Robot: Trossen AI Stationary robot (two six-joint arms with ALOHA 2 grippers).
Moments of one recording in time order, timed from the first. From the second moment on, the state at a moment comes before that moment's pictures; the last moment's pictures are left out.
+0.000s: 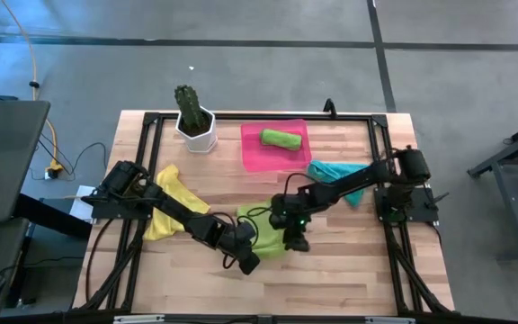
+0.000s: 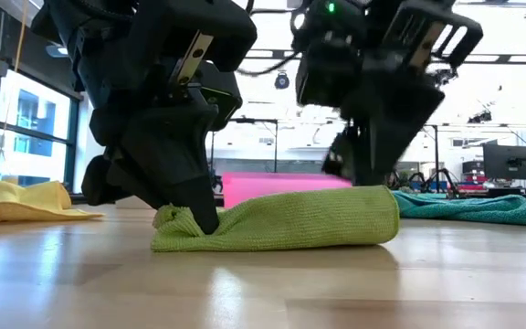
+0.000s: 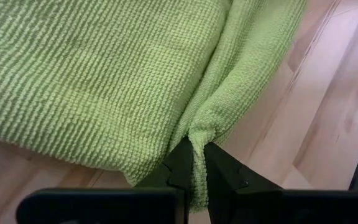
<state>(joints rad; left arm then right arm) -0.32 1.93 1.04 -0.11 -0.09 -1.15 0.14 1.84 1.05 -0.27 -0.56 0.20</state>
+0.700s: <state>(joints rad) -0.32 1.93 1.03 -0.11 -0.09 -1.11 0.39 1.84 1.05 -0.08 -0.06 -0.09</state>
